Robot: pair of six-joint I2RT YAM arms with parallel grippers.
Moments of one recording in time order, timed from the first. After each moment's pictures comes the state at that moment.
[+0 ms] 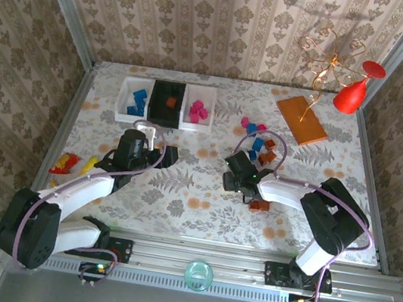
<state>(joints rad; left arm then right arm) -0.44 1.15 0.50 0.10 0.17 -0.44 0.67 1.67 0.81 -0.20 0.25 0.42</state>
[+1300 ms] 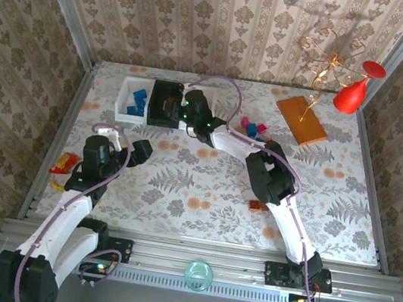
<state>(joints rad) -0.15 0.77 0.40 -0.07 0.30 -0.54 0.68 2.45 1.98 0.12 -0.04 0.51</state>
